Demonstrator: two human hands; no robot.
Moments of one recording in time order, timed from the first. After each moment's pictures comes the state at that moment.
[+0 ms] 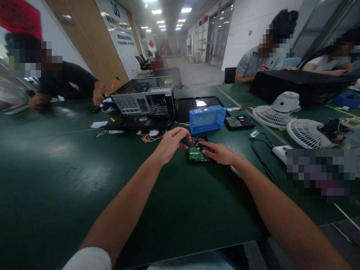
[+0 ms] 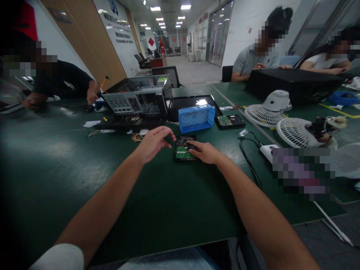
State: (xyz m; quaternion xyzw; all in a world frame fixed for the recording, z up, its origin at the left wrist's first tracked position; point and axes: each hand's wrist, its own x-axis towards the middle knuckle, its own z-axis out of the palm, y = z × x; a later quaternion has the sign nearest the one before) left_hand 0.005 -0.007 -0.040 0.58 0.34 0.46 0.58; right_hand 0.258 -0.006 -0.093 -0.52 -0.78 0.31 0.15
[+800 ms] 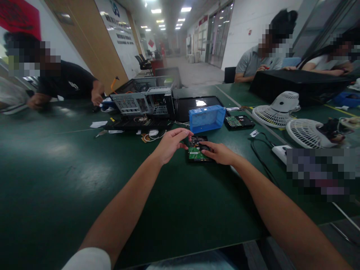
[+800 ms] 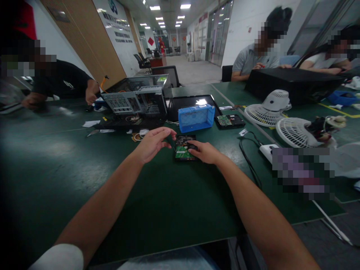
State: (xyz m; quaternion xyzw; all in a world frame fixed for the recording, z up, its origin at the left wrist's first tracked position) left_hand 0.004 -0.009 -0.037 0.59 0.33 0.45 0.59; right_hand 0.259 -0.002 -0.100 -0.52 -0.80 0.26 0.16
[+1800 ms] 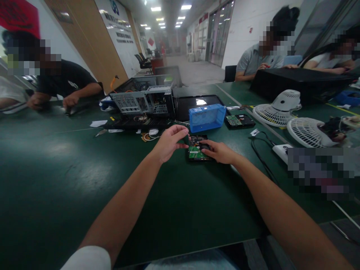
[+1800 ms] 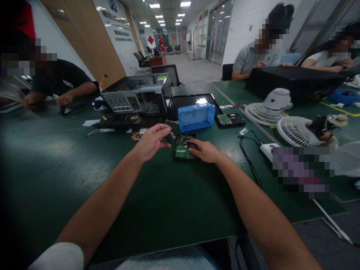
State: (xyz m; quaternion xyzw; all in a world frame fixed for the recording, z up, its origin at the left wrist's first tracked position) left_hand 0.002 -0.005 -0.040 0.54 0.35 0.47 0.61; right_hand 0.259 -0.002 -0.100 -0.51 -0.81 0.25 0.16
